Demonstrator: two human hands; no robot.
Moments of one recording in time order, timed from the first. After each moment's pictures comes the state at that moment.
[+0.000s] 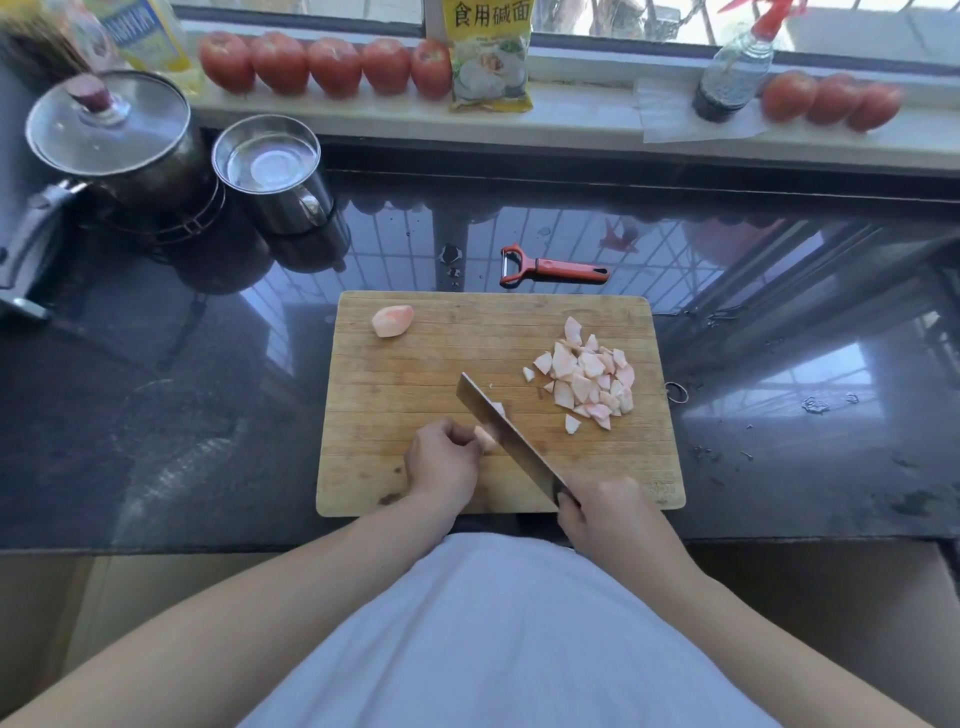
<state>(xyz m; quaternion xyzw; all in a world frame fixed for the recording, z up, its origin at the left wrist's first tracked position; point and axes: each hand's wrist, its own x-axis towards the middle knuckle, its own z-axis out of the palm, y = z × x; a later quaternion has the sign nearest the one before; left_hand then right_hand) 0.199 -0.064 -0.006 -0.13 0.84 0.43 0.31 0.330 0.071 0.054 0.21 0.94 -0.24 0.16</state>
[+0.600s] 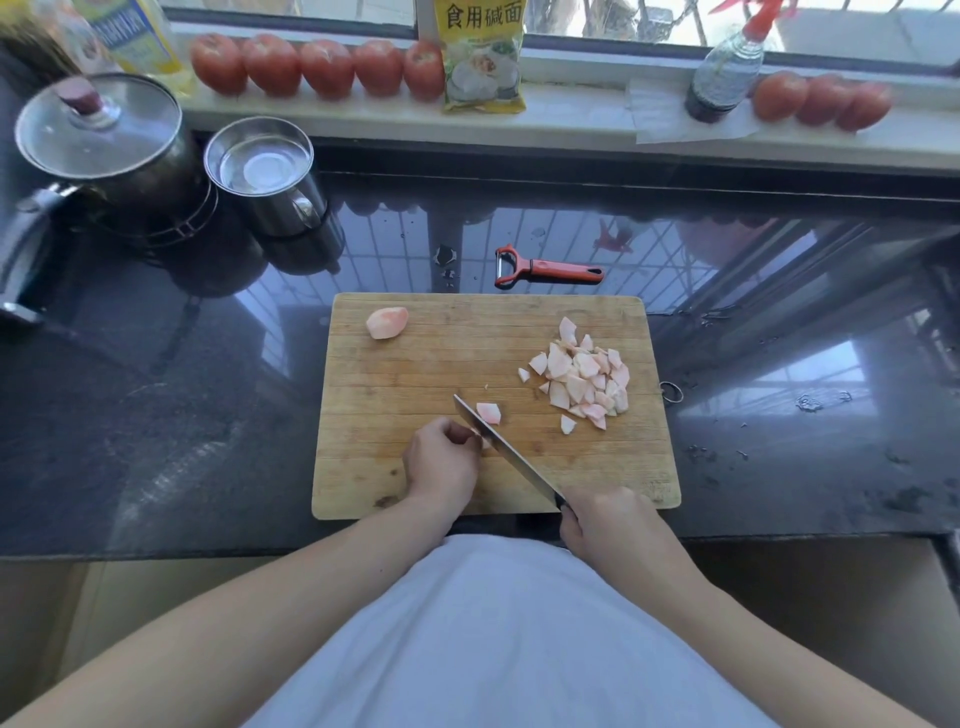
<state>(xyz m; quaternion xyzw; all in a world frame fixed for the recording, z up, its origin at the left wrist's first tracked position) 0.200 -0.059 0.001 -0.12 0.85 0.43 0.30 0.338 0.071 0.054 0.16 0.96 -0.14 0.19</state>
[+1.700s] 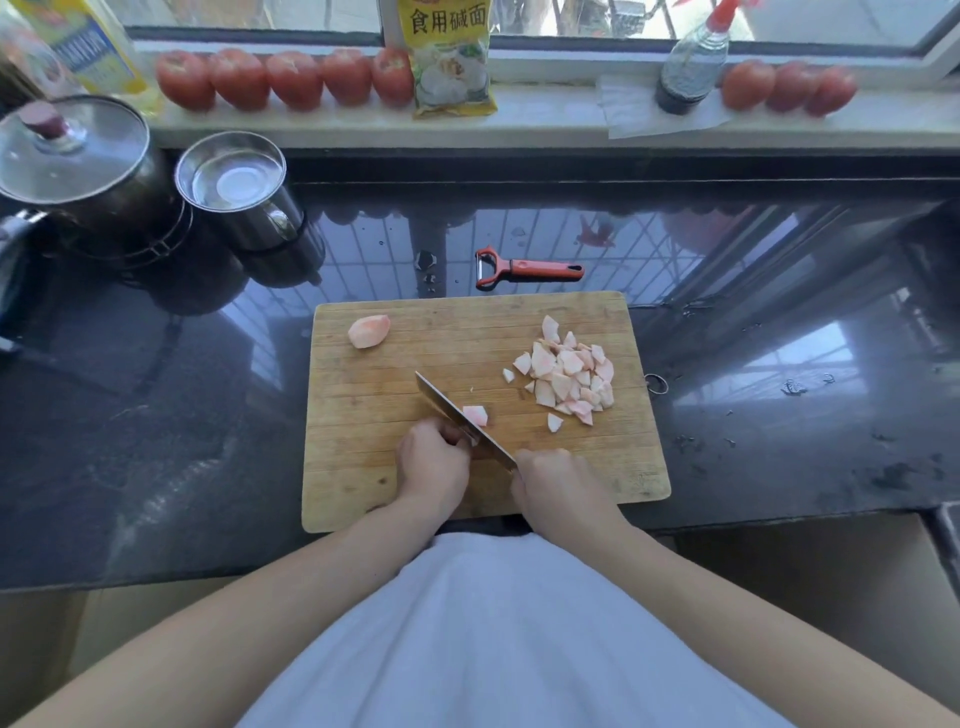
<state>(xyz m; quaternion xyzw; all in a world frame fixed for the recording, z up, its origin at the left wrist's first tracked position) 0.196 -0.056 -0.002 -0.04 0.88 0.39 0.28 0.293 0.058 0.038 0.20 0.94 -0.19 0.20</state>
